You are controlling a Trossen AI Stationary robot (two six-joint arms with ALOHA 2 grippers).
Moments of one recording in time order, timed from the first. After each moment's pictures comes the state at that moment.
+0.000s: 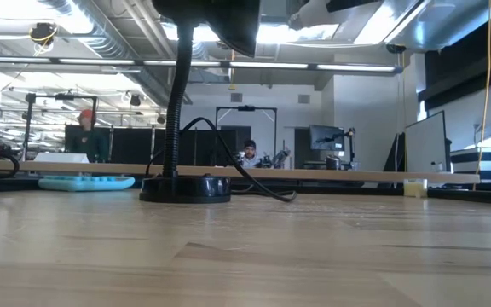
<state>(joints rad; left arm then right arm) -0.17 1.35 1.53 -0.98 -0.34 0.04 0.31 1.17 1.05 -0.39 0.74 -0.32</state>
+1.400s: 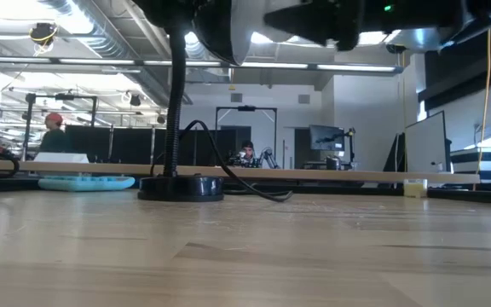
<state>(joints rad) -0.15 1.43 1.53 -1.18 -0.44 0.32 0.23 1.51 0.67 0.89 0.36 -0.69</state>
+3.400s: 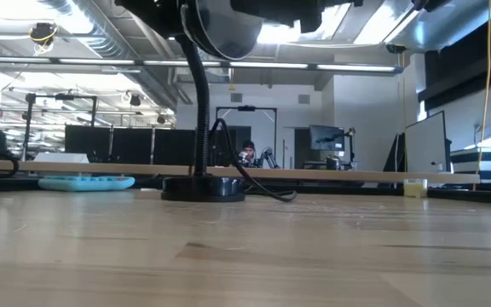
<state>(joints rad) -0.14 1.43 1.48 -1.11 -0.45 0.77 0.24 1.60 0.91 0.68 0.47 -0.79</state>
